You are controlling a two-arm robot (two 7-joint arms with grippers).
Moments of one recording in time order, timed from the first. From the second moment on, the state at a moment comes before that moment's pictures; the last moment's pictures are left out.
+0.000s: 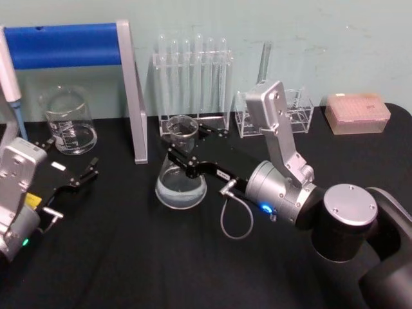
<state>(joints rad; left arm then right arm) -0.20 0.60 0.45 -1.41 -0.25 -0.12 0.03 0.28 0.24 -0.46 -1.57 0.30 0.13 0.39</state>
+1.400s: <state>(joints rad) -0.20 0.60 0.45 -1.41 -0.25 -0.12 0.03 0.23 0.31 -0.25 -1.58 0.30 0.12 0.24</state>
